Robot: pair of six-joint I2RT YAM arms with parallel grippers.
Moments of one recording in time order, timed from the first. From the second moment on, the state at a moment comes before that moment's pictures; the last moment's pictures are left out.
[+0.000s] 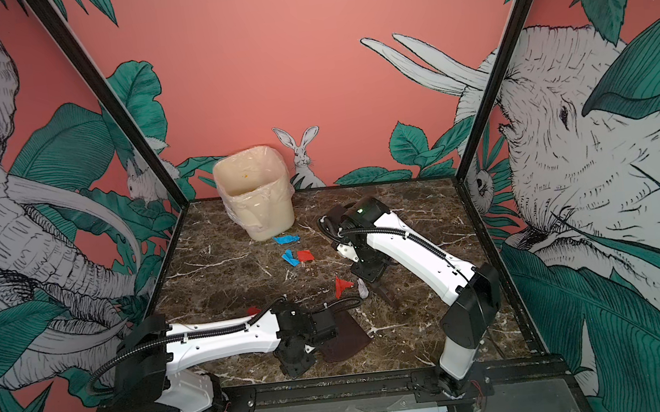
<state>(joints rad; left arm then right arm) -1.30 1.55 1.04 -1.18 -0.02 -0.29 0.76 1.70 1.77 -1.69 0.19 -0.16</state>
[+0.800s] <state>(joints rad) -1.29 1.55 1.02 -1.17 0.00 -0.29 0.86 1.78 1.85 -1.70 0.20 -0.18</state>
